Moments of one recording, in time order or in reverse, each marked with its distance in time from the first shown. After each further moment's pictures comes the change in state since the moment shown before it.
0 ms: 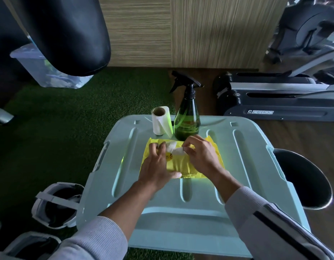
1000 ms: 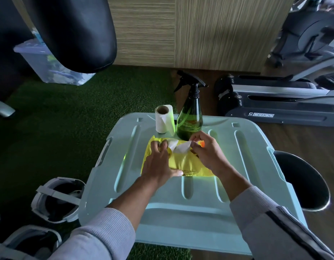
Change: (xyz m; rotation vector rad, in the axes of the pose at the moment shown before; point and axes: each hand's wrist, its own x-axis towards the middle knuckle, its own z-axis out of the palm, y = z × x) left_hand -0.001 -0.001 0.000 -0.020 0.020 -0.019; right_hand 0.004 0.002 -0.005 0.379 -0.061 0.273
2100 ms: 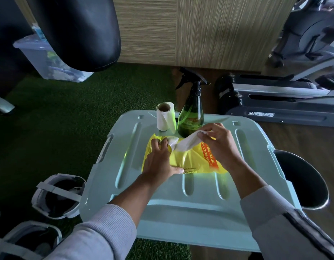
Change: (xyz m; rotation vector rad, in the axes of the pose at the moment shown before) left_hand -0.003 -0.001 0.003 0.015 0.031 0.001; right_hand -0.003 -0.019 -0.028 0.091 0.099 -0.102
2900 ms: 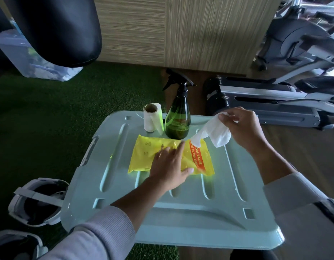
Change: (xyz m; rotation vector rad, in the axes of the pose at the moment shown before) left_hand 0.000 0.044 0.027 0.072 -0.077 0.264; right_hand 0.023 -0.030 -0.092 -0.375 0.135 -0.075
